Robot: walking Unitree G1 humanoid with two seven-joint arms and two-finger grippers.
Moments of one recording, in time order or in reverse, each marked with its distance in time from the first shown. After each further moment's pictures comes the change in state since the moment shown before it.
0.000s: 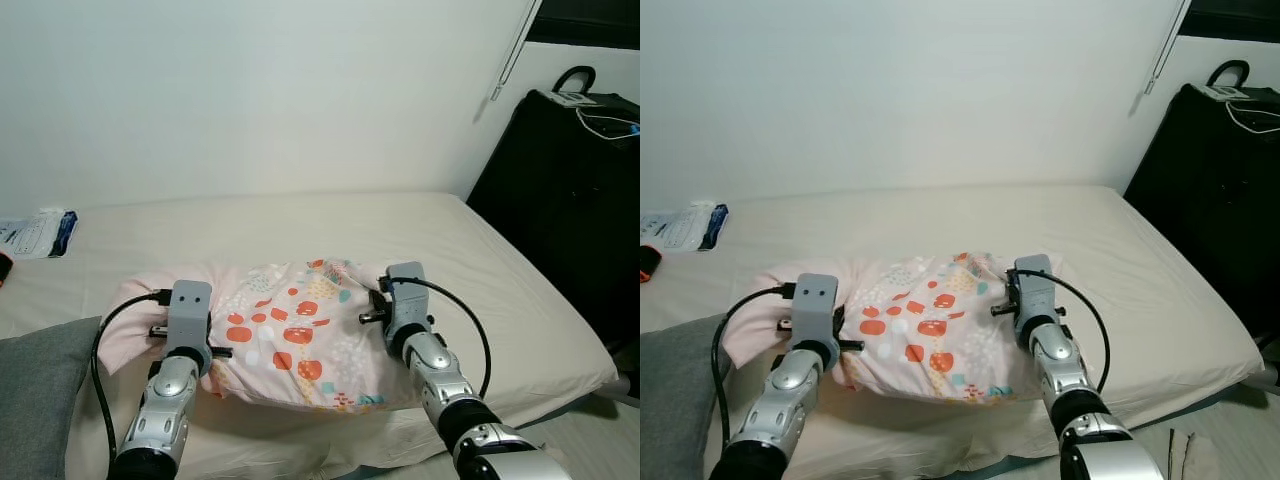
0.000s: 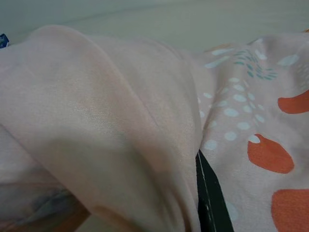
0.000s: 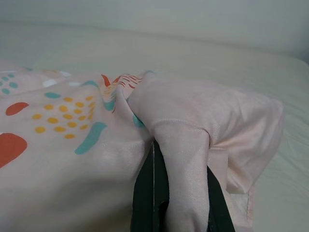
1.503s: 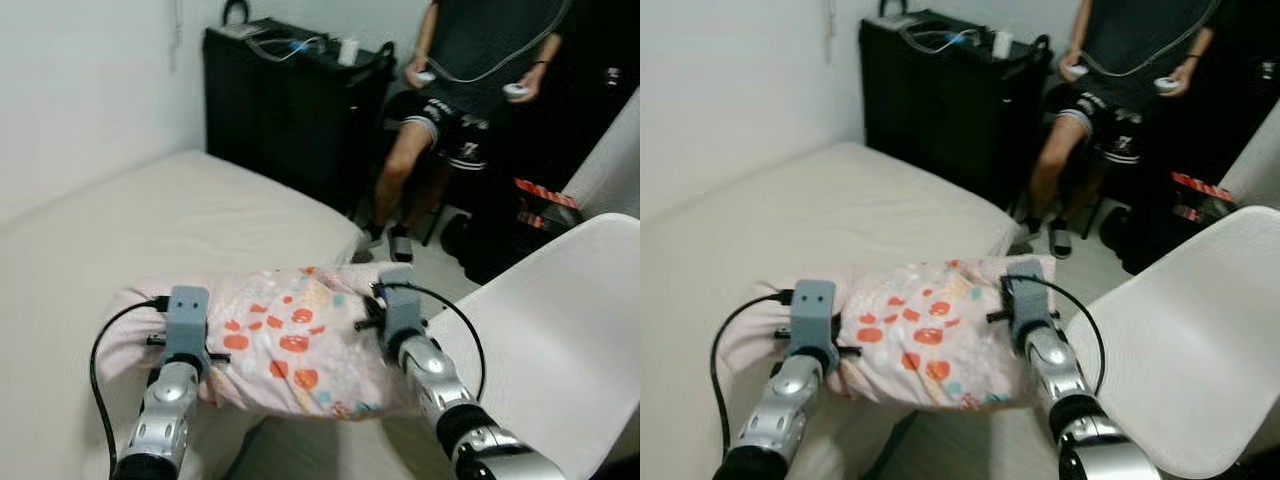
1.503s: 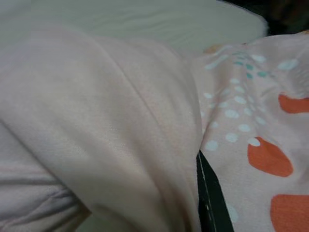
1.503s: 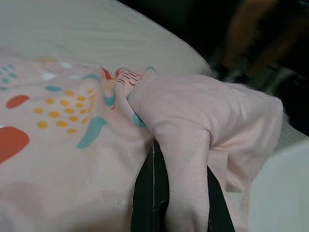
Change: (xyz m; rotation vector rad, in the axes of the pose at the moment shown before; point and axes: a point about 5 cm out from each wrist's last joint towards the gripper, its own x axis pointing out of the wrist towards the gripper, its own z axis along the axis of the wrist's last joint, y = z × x) left arm 0.000 0.001 -0.002 0.022 0.013 -0.001; right arm -0.003 0.002 -0.009 -0.007 0.029 0.000
